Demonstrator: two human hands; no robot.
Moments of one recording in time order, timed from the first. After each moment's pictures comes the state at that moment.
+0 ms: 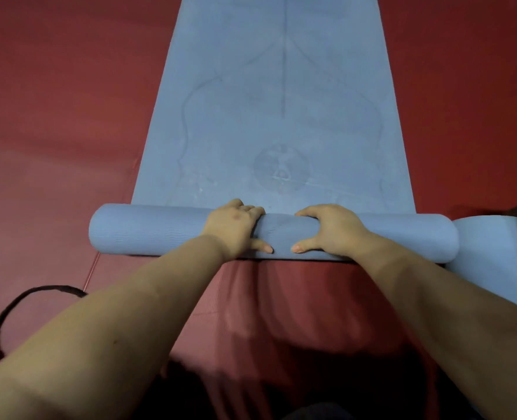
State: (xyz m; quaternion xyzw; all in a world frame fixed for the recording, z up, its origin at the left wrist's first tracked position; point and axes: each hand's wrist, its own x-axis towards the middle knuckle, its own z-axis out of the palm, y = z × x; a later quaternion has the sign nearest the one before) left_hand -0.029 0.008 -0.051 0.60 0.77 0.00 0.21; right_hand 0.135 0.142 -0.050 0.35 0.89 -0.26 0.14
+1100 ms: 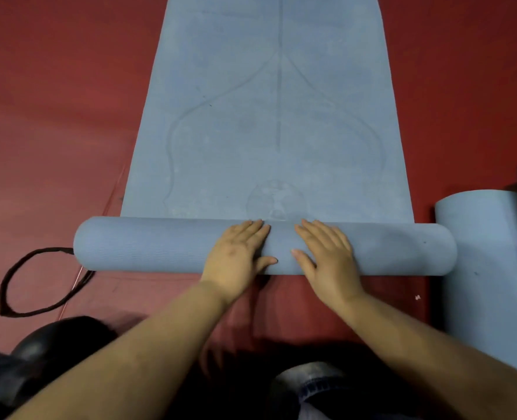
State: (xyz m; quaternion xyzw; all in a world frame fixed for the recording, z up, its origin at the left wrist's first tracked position) left_hand 0.047 -0.079 -0.068 0.56 0.79 0.14 0.21; right_hand 0.206 0.033 -0.081 0.31 0.93 -0.17 -0.10
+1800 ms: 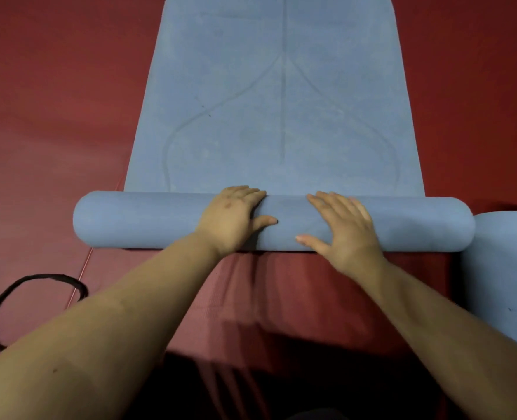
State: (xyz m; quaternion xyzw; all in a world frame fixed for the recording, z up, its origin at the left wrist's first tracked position) left_hand -0.027 -0.001 -0.061 0.59 0.78 0.12 0.14; right_hand 0.161 0.115 -0.076 0.30 0.94 -0.14 -0.08
